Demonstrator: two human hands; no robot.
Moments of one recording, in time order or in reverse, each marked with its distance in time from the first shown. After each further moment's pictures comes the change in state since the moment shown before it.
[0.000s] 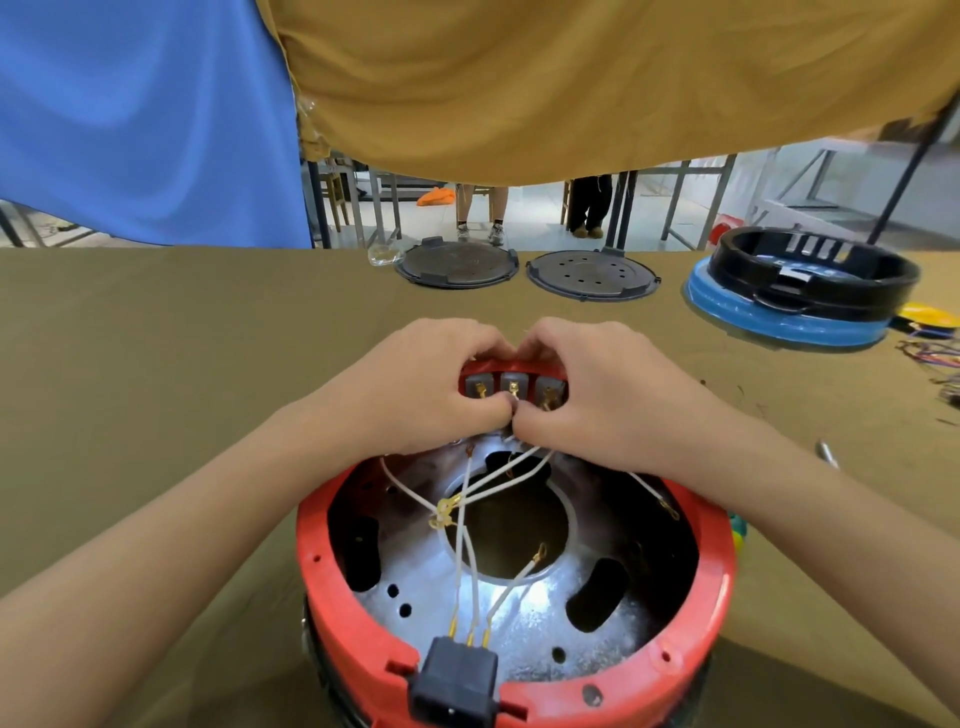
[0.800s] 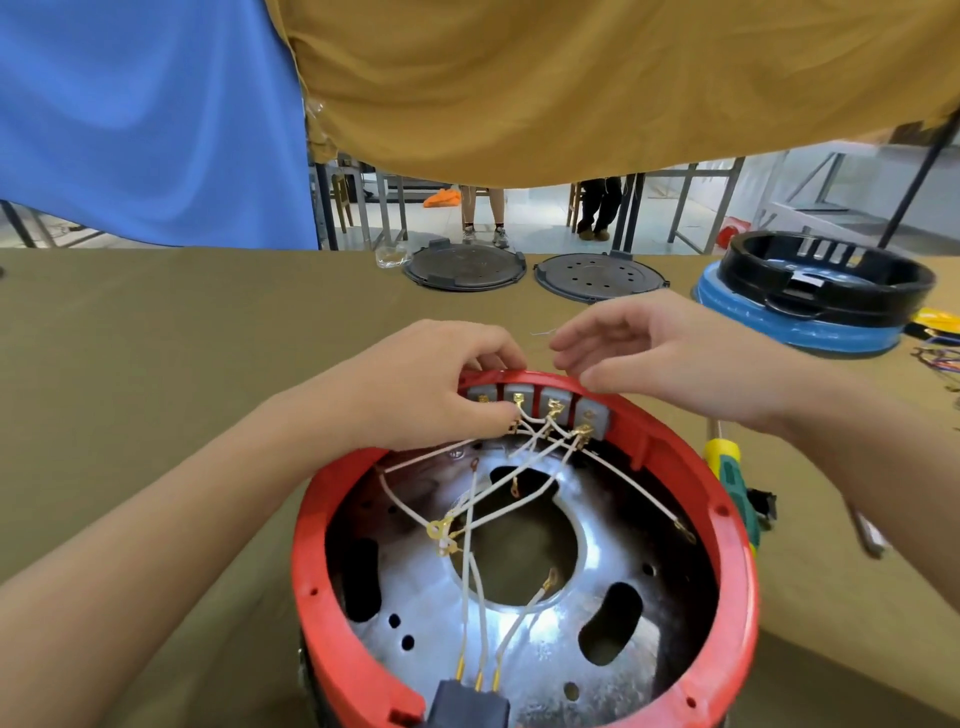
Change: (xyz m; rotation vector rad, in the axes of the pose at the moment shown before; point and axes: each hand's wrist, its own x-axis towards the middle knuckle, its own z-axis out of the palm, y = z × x) left_hand -0.002 -0.004 -0.011 -0.087 -0.110 -0.026; right_hand 0.006 0.031 -0.033 0.458 -0.209 0.129
